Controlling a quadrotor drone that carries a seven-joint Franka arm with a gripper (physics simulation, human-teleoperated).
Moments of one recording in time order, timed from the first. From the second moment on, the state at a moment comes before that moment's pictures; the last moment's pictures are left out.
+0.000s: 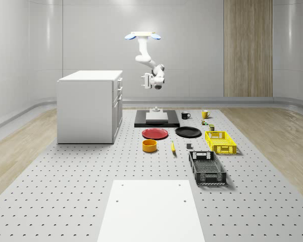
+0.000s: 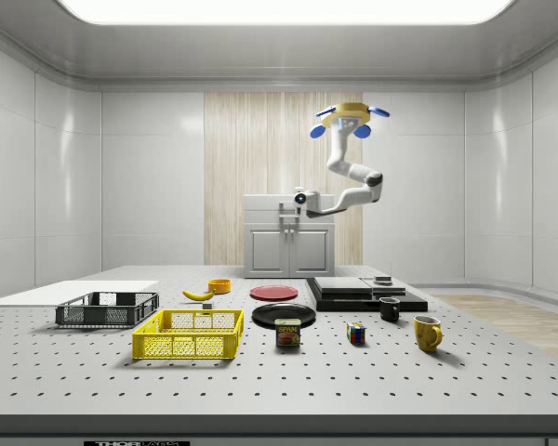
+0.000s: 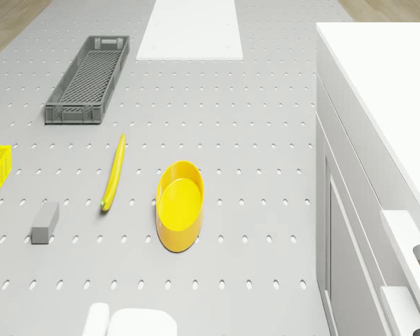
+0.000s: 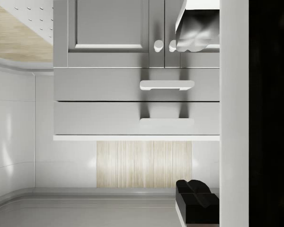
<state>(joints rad) 0.68 -1.14 -0.87 -2.47 0.79 1.76 0.83</state>
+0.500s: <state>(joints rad) 0.71 -1.15 -0.79 -2.54 0.85 1.86 0.81</state>
